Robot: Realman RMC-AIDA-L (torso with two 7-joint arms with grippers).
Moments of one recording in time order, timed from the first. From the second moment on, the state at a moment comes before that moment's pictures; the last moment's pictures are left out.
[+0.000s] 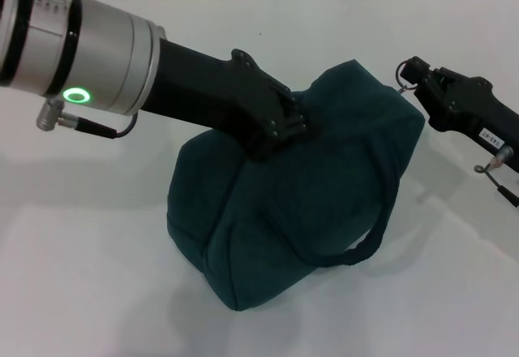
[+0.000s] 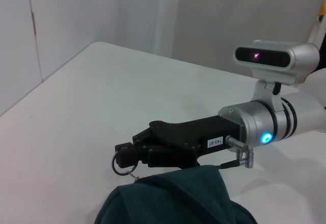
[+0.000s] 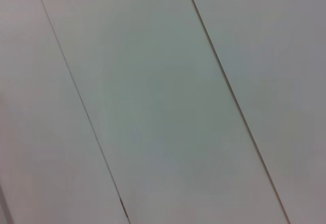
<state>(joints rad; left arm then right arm) -0.45 -2.08 1.36 1.75 2.02 1.62 -2.34 0.45 2.02 -1.80 -0.27 -0.27 -1.30 0.88</state>
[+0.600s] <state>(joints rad) -0.44 -2.09 1.37 1.74 2.02 1.62 -2.33 0.45 2.02 -1.81 -0.27 -0.28 -1.30 0.88</state>
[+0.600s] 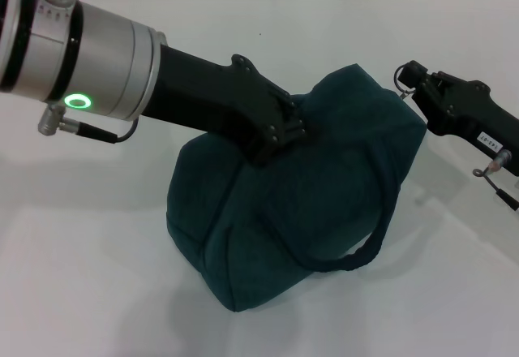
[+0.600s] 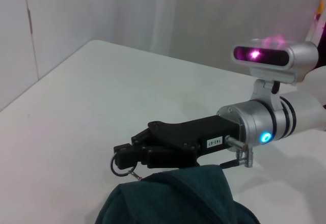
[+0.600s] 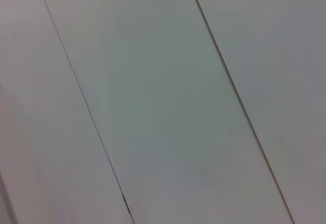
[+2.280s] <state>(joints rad) -0.53 -2.09 1.34 1.55 1.90 1.58 -2.25 0.38 1.99 -1.60 -0.16 -0.28 -1.34 0.89</state>
